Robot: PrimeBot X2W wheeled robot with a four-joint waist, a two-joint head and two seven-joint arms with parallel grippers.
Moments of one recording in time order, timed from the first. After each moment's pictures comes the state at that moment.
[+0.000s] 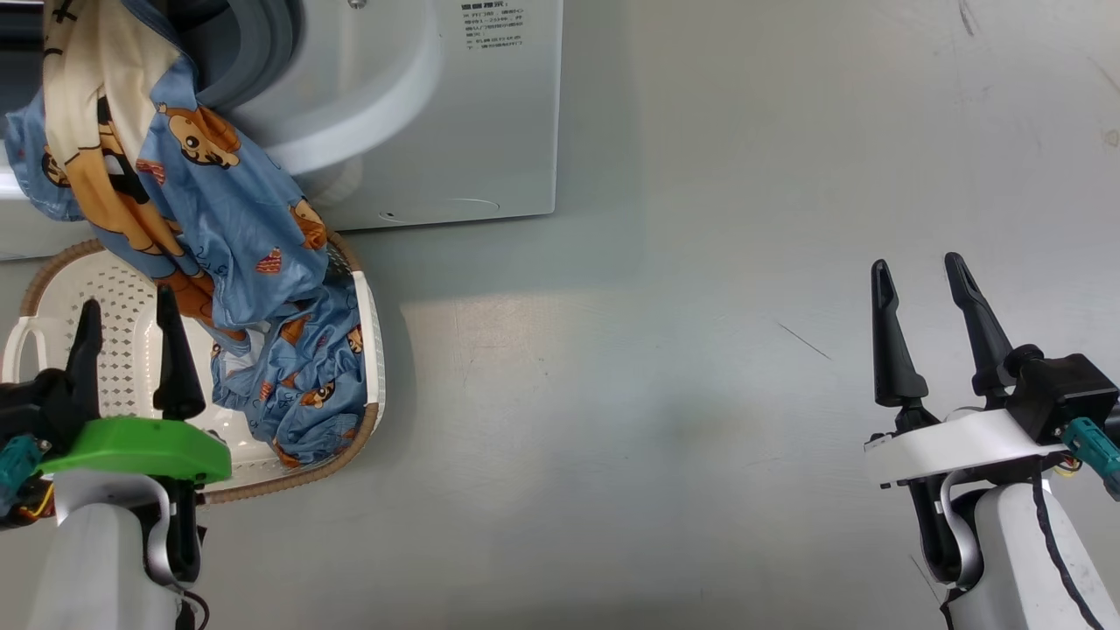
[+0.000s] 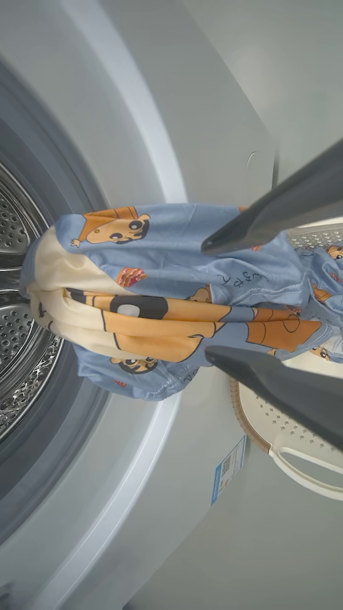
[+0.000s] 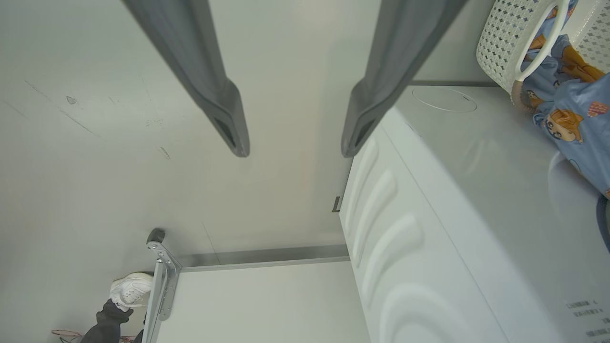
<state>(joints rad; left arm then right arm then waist) -0.28 0.08 0.14 0.37 -0.29 -0.12 -0.25 -0.15 -0.06 0.08 0.11 0.18 0.12 -0.25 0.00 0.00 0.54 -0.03</state>
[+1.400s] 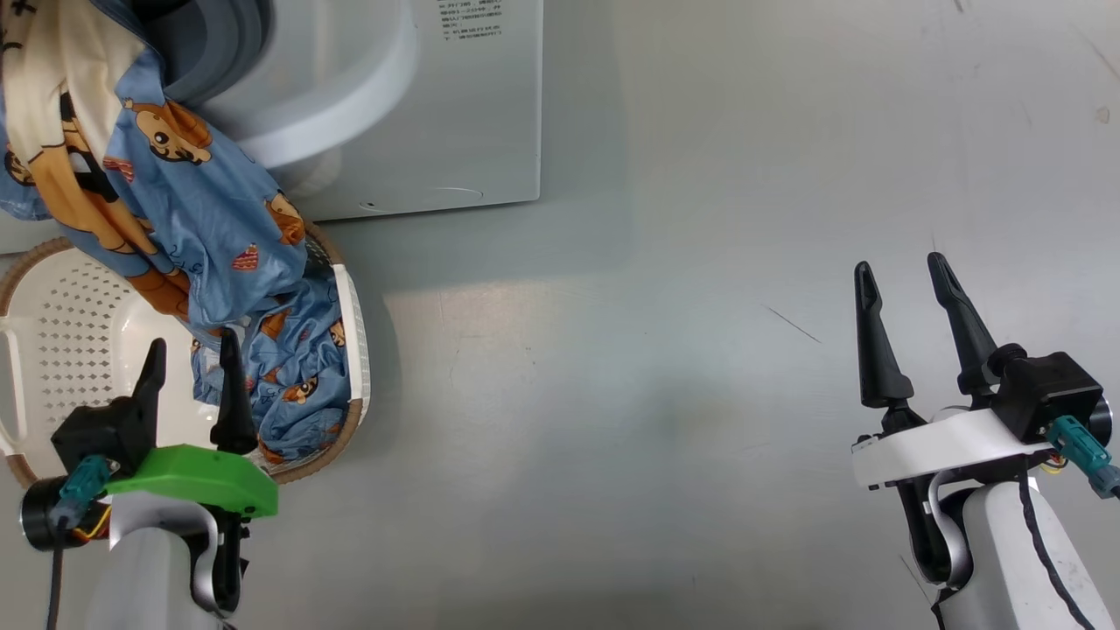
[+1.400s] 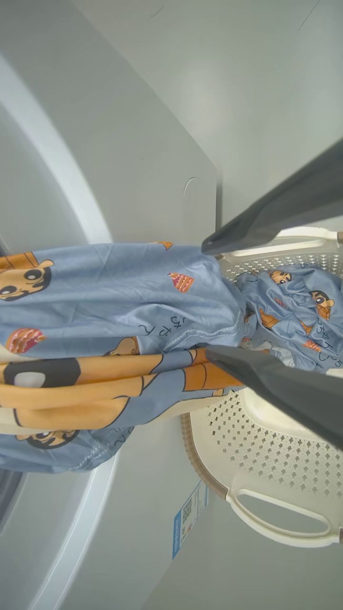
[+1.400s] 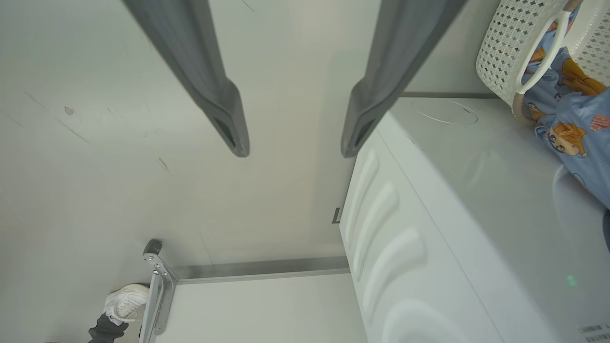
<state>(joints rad) -0.21 0.05 0.09 0.39 -0.25 -0.12 -0.25 -0.16 -0.06 0.11 0.11 0.19 0.12 -0.25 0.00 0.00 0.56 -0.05</state>
